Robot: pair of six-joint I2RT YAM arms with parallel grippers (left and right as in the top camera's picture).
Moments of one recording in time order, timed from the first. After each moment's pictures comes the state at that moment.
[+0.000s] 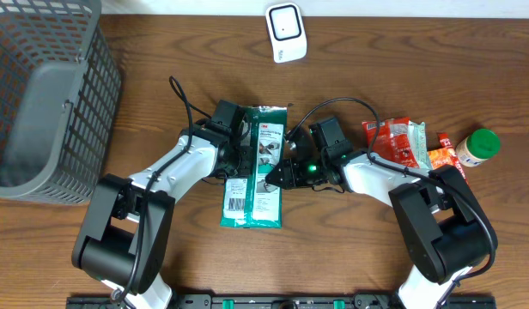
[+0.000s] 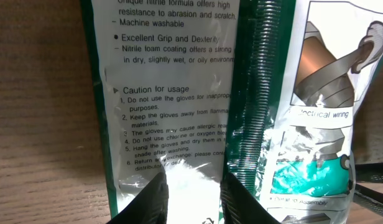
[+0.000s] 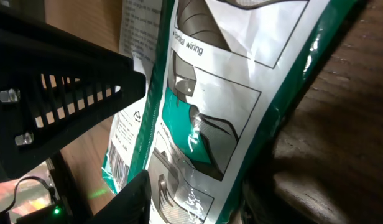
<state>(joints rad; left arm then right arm) -0.39 1.80 1.03 -0.57 0.20 -0.38 0.46 1.88 0.88 -0.08 -0.72 0.43</state>
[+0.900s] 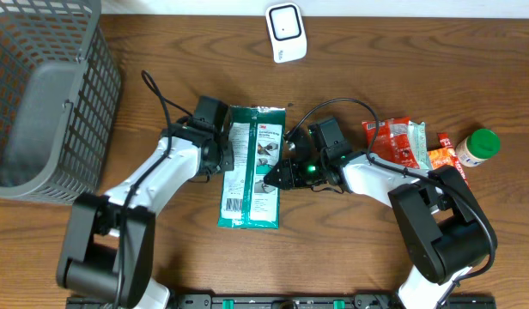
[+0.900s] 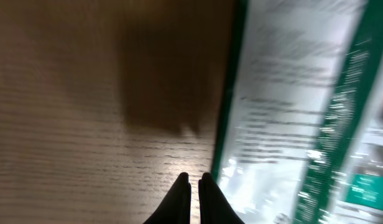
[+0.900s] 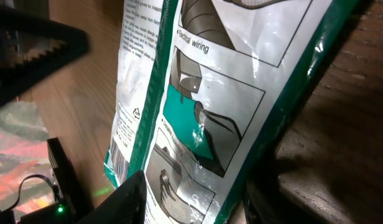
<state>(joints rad) -0.32 1.72 1.01 -0.64 0.02 -0.38 0.47 1.88 0.88 -0.07 -0.72 0.44</state>
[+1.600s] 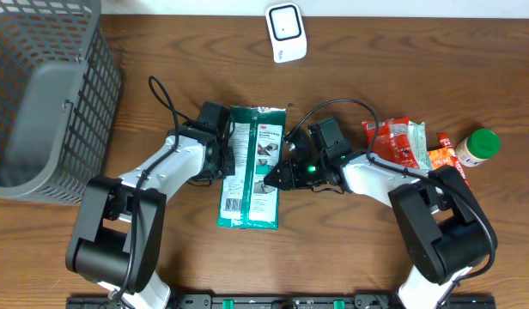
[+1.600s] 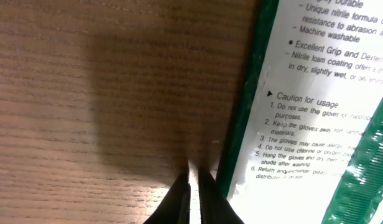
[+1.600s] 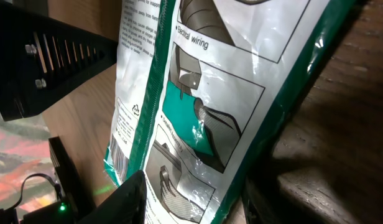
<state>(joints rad) -0.32 1.79 1.00 -0.62 0.05 -0.41 0.47 1.88 0.88 -0.09 -0.73 0.44</state>
